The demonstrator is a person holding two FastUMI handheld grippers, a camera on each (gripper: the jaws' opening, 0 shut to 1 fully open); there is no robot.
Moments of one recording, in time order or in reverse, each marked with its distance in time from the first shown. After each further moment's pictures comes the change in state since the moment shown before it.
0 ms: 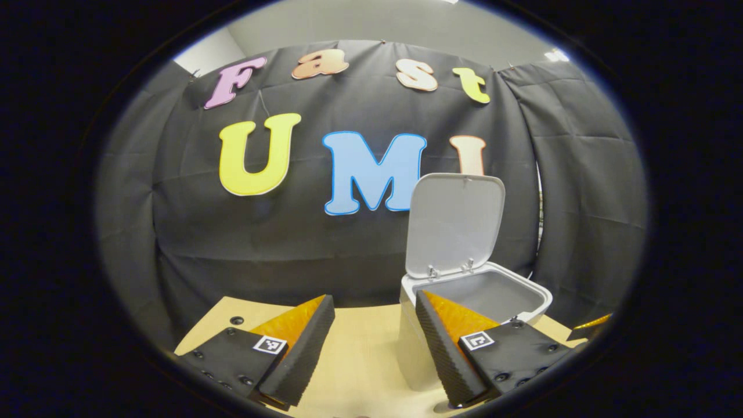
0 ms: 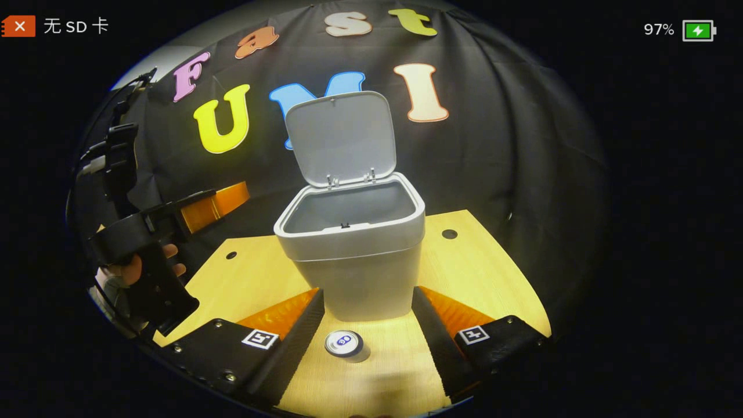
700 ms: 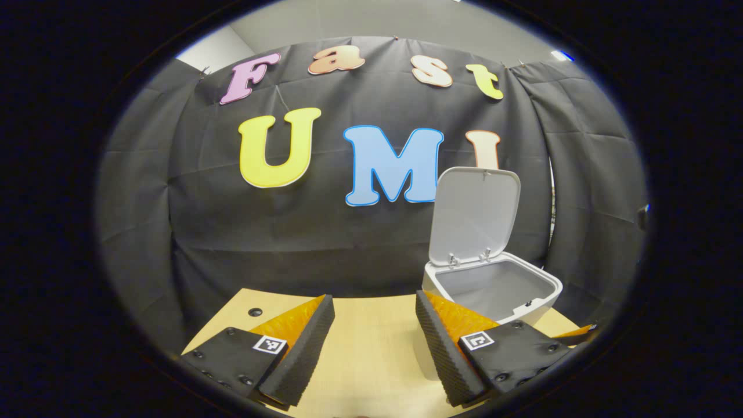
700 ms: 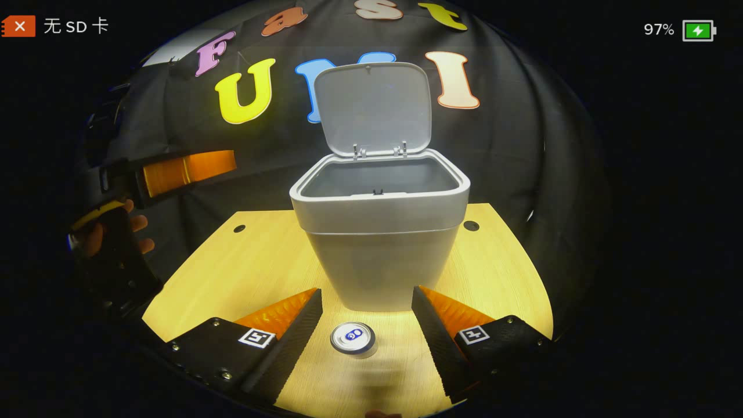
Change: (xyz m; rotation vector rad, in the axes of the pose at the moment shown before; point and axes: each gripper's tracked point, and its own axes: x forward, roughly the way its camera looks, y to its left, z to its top) left arm -0.031 0.039 -0.010 -0.006 0.046 0.073; right arm 0.032 0.021 -0.033 -0.107 0.090 0.057
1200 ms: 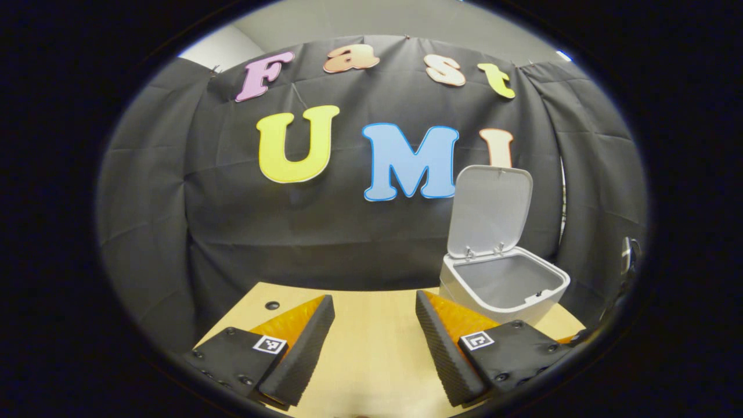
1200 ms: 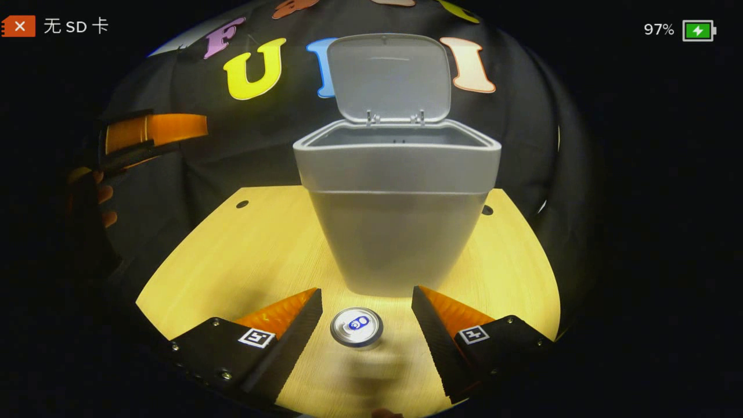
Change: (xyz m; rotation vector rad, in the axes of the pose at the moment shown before) left arm -0.025 0.029 -0.004 -0.012 0.018 0.065; right arm 0.025 0.009 -0.042 -0.039 0.097 0.037
